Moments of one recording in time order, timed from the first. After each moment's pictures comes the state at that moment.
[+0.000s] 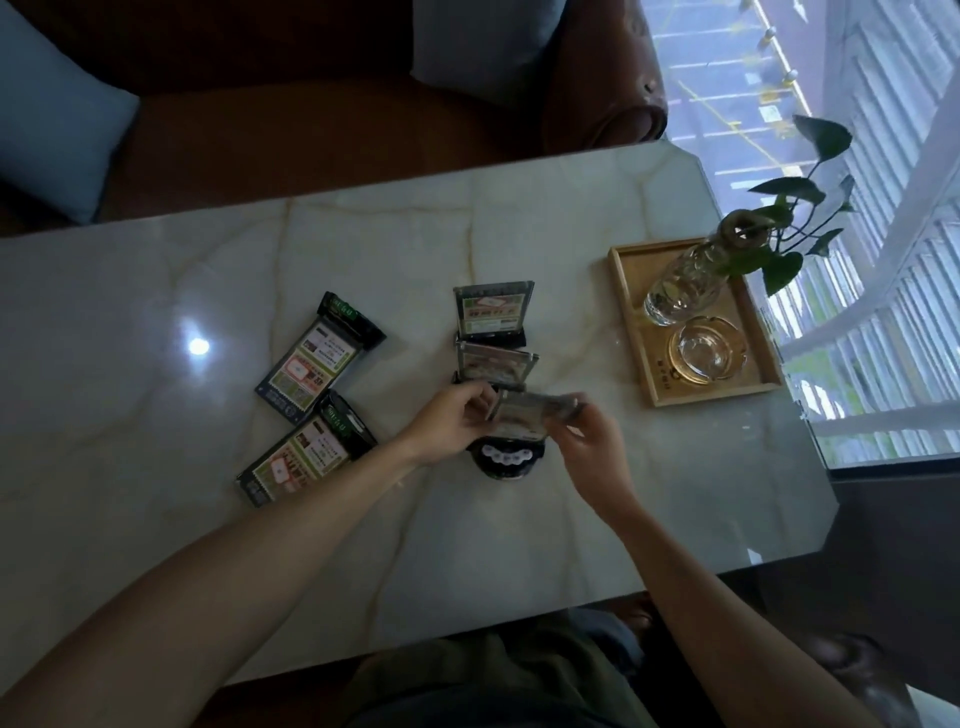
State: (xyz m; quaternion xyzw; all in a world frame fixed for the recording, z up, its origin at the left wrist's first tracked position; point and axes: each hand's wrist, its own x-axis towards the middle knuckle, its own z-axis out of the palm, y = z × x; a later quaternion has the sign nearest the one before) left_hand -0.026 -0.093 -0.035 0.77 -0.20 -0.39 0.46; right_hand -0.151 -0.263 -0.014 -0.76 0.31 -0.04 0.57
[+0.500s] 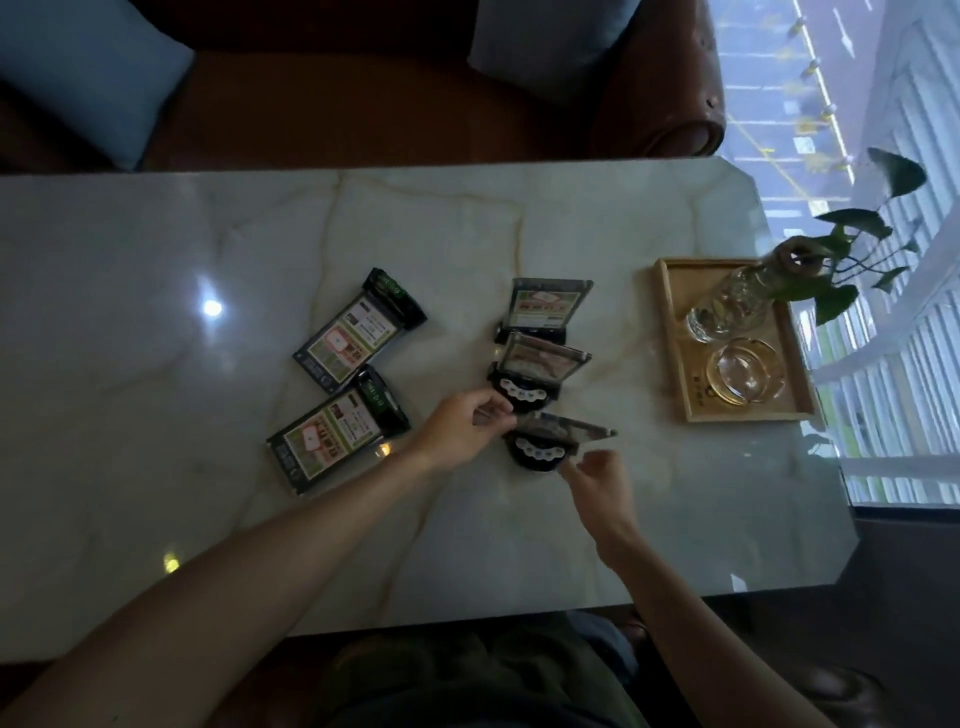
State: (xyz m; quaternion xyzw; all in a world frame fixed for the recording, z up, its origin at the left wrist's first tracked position) left_hand -0.043 -0.050 -0.032 0.80 -0.12 -0.35 0.47; right_hand -0.175 -0.218 -0.029 -0.72 0.45 0.12 0.51
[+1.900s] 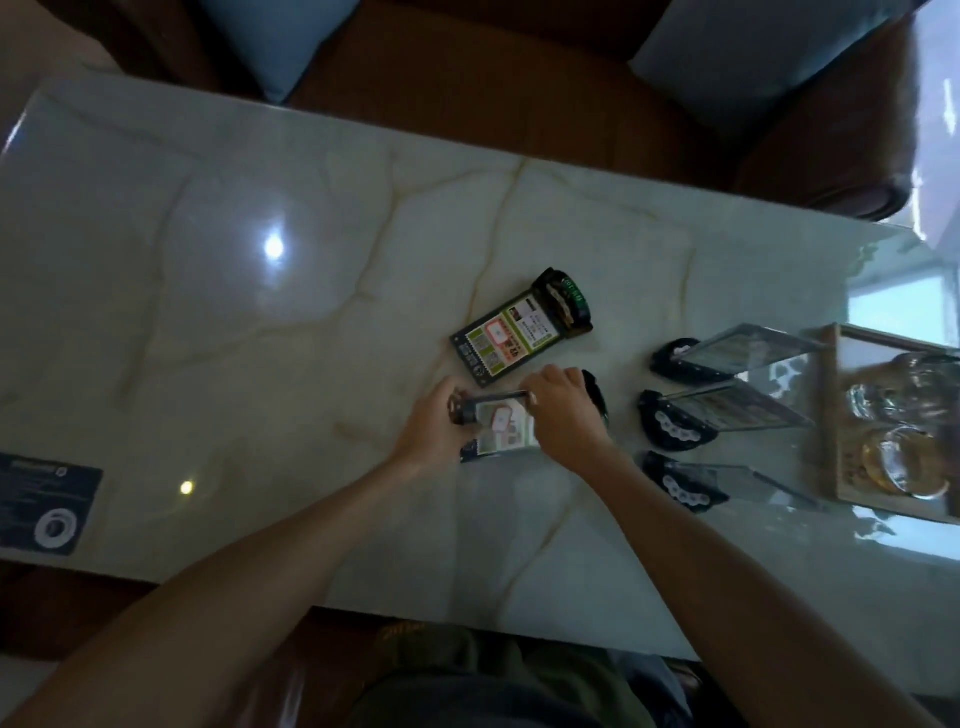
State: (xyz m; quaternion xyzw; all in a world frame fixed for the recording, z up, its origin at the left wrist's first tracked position) left_hand -0.004 0.172 -0.059 0.85 0.04 -0.25 0.45; right_hand 0.001 -0.024 -0.041 -0.97 -0.05 0.21 0.14
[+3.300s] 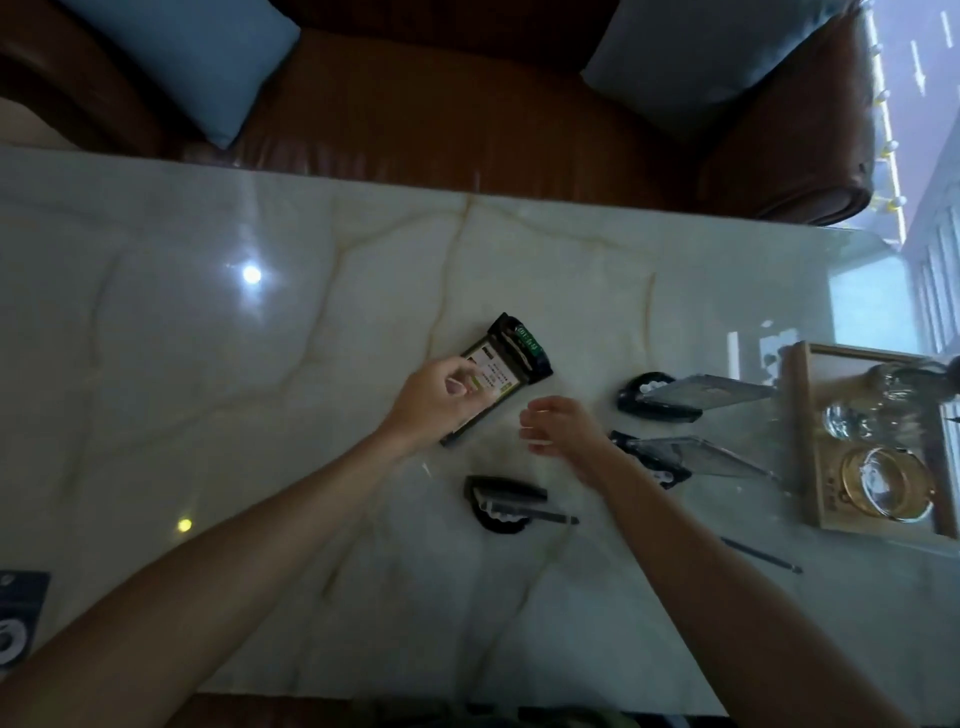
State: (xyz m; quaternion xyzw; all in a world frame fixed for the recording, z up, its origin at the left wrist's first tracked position) left_hand 0.105 0.112 -0.019 0.83 0.01 -0.29 0.48; right_hand 0.054 -0.091 -0.069 -0.64 0.37 0.29 0.60
